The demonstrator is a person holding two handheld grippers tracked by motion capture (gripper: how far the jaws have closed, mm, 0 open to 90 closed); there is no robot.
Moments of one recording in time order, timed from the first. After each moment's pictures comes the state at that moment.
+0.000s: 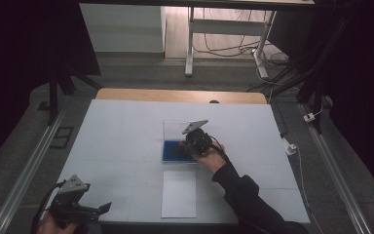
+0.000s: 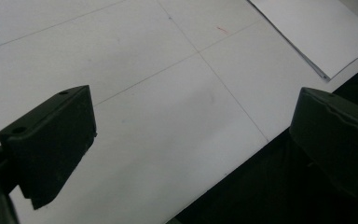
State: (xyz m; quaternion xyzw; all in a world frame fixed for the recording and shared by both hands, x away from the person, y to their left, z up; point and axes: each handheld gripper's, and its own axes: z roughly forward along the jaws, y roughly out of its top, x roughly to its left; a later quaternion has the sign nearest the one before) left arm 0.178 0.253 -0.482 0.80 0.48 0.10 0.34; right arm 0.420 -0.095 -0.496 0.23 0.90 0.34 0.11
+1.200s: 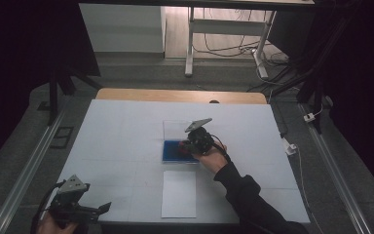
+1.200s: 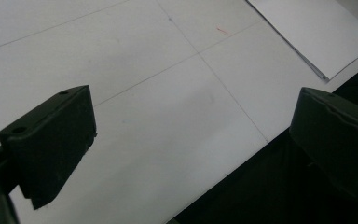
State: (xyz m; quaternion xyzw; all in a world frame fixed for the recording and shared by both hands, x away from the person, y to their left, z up) left arm 0.177 0.254 -0.482 0.80 0.48 0.10 0.34; right arm 0.419 -0.100 -0.490 0.24 0.90 0.36 0.08
